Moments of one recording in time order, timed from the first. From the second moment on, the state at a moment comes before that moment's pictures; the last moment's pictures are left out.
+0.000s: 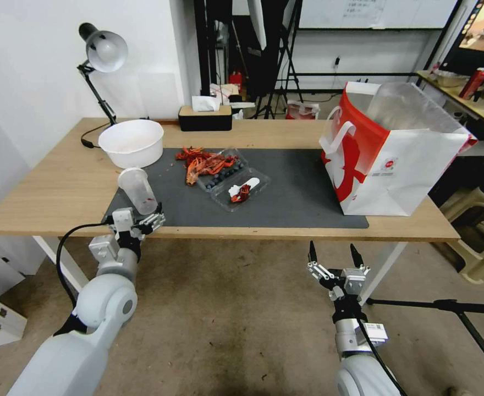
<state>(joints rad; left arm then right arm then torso) 1.20 -1.06 -0.38 -1.96 -0.68 0.24 -0.45 -1.58 1.37 0.39 1.92 0.14 0.32 0.21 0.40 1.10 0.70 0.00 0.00</state>
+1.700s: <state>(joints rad) 1.04 -1.00 -0.30 -1.83 -0.69 0.24 -0.42 -1.58 1.39 0.39 1.90 0.12 0.33 0.22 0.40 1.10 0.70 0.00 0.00</state>
